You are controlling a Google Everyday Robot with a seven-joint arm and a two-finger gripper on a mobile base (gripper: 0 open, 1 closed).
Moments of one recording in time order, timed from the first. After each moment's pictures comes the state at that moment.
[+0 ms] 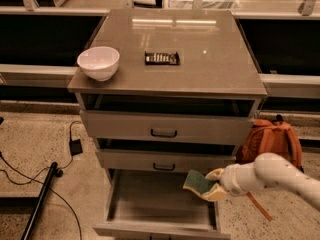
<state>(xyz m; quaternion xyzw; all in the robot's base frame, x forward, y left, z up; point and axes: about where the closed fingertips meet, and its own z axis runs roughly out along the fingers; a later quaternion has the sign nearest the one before) 0.493 -0.190 0.478 -0.54 0.78 0.18 0.28</state>
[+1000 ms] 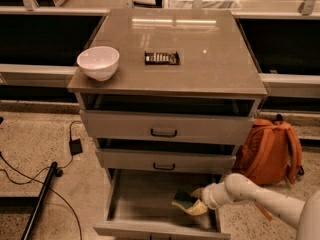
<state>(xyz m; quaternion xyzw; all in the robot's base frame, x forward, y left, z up) 0.515 -0.158 0.270 -0.52 0.79 0.22 0.24</state>
